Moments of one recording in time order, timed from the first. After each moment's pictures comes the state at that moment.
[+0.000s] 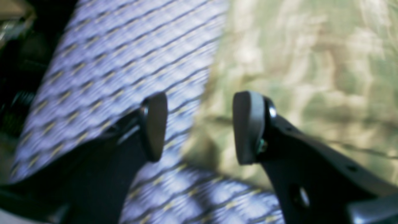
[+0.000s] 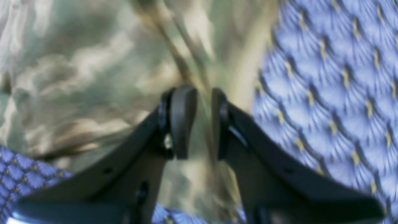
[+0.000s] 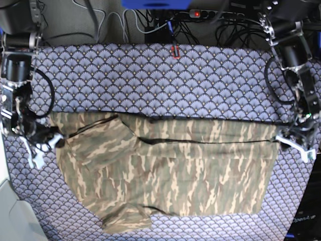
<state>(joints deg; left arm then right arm) -13.6 -18.9 -24.7 67.6 -9.1 -13.7 31.5 19.2 25.2 8.2 58.5 30.0 24.9 -47.2</state>
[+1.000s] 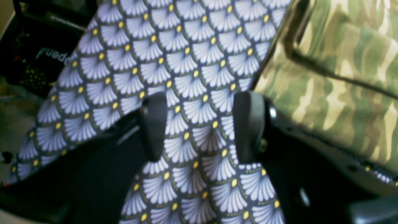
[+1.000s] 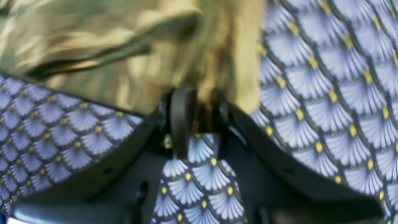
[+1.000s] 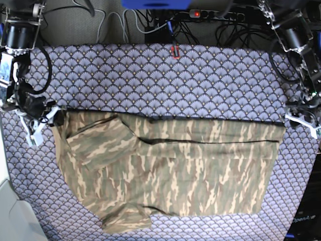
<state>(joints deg) -6.5 -18.9 -31.3 68.6 -9.2 -13.7 30.8 4.2 24.0 15.3 75.8 30.2 31.4 -50.8</state>
